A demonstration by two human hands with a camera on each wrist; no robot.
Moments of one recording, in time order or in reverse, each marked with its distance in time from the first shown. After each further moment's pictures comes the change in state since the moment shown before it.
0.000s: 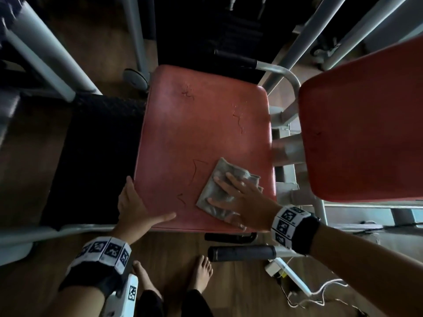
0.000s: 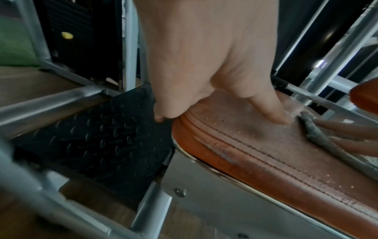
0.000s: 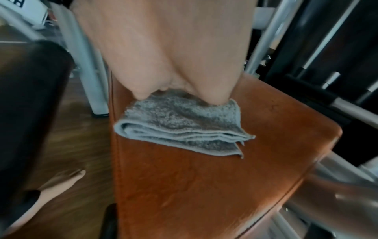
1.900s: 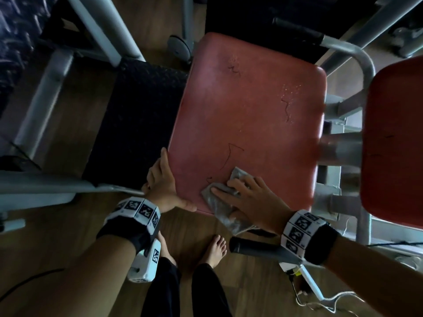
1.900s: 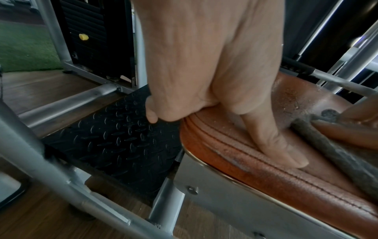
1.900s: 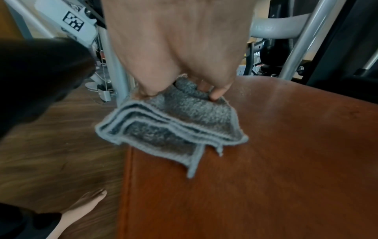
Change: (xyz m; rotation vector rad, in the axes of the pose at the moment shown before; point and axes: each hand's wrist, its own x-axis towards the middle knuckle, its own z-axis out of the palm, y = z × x) left_hand -0.005 0.018 -0.014 0.229 -0.172 -0.119; right_hand 0.036 -0.038 -0.004 -0.034 0.199 -0.145
